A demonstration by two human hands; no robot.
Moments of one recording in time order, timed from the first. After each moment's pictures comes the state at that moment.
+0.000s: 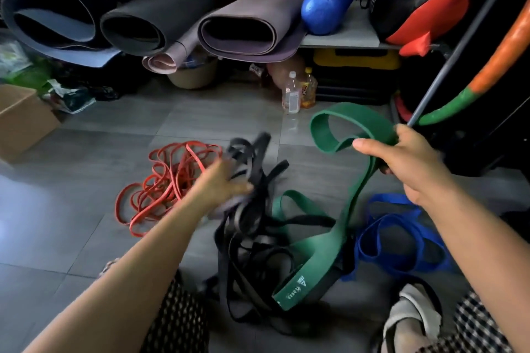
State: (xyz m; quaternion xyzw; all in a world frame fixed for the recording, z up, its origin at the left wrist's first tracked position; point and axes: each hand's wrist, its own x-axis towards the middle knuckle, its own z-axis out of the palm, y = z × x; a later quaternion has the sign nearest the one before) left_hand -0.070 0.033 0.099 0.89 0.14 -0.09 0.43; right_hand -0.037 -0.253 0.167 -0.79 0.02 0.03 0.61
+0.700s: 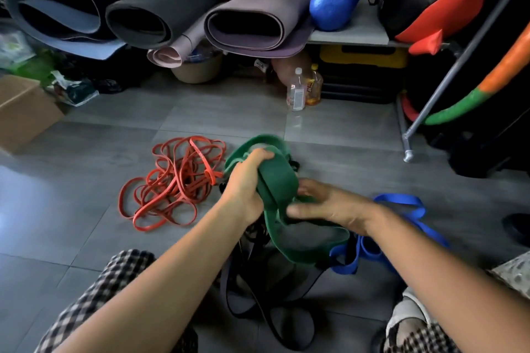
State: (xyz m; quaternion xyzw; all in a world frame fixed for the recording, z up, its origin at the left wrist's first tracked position) left_hand -0.091 -0.036 0.142 0.47 0.24 -0.06 0.84; right_hand -0.072 -0.185 0.128 -0.74 -0.17 0.41 0.51
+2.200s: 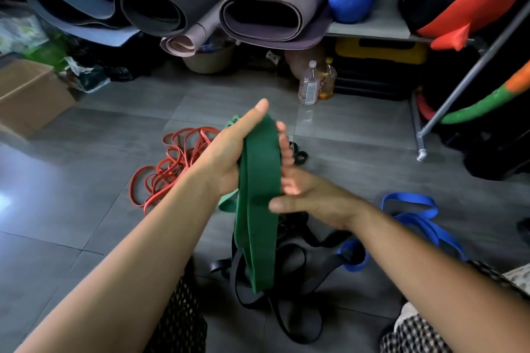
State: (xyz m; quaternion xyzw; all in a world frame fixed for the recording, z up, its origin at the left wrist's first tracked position) left_hand -0.096 0.022 0.177 0.50 0.07 -0.17 0.85; right_hand -0.082 -0.133 0.134 -0.63 -0.28 0.39 0.61
